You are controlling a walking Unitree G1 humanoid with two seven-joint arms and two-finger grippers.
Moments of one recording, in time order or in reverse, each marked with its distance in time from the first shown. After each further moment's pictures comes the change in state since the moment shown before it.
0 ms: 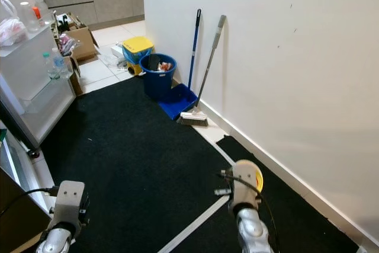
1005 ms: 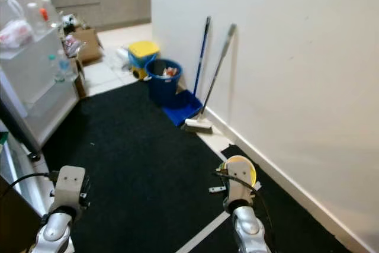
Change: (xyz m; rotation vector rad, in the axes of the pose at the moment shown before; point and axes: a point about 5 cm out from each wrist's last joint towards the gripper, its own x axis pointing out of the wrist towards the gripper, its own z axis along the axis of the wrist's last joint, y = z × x) left arm 0.017 -0.001 0.031 0.020 -0.098 -0.007; right arm -0.004 0.001 -0.007 -0.024 0.016 0.046
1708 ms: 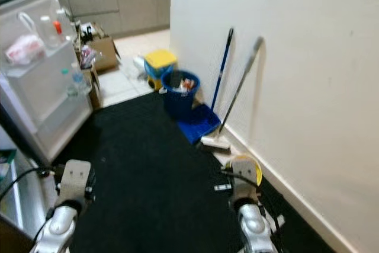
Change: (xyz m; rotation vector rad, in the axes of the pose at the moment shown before) left arm -0.001 -0.004 0.002 0.002 -0.007 -0.011; right arm 0.000 -0.007 0.001 -0.013 0.000 -0.017
